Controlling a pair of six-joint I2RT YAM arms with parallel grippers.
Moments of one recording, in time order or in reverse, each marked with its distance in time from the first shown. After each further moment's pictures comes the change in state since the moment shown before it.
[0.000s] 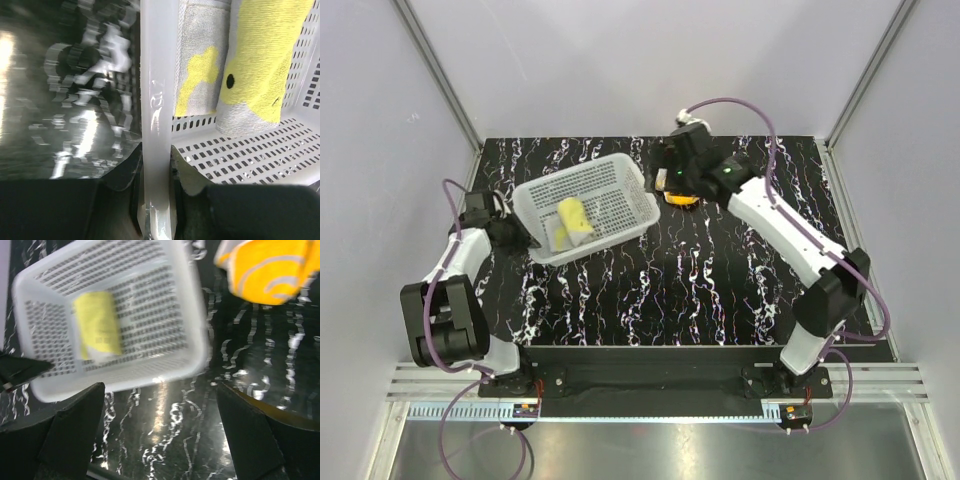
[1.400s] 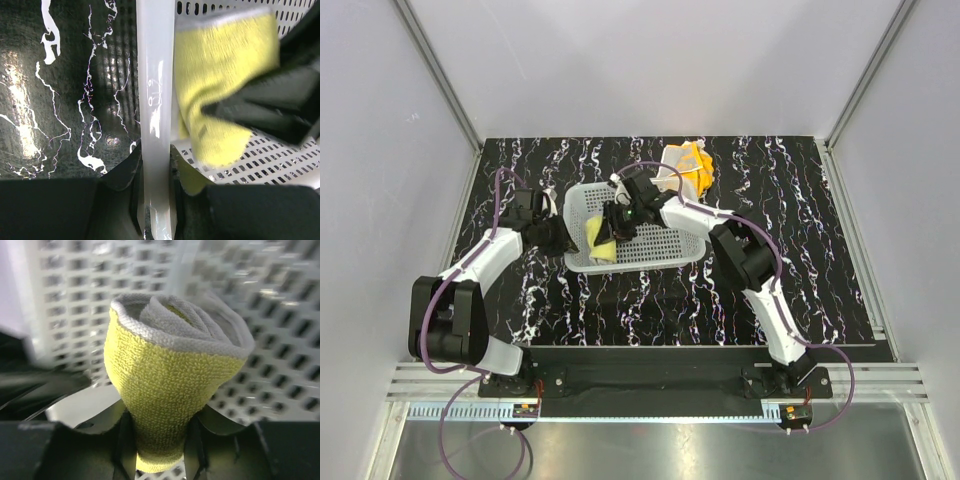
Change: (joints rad) left arm -0.285 0.000 -0.002 0.019 -0.033 0.011; right arm 0.004 0.571 -0.019 0.464 -0.795 0.052
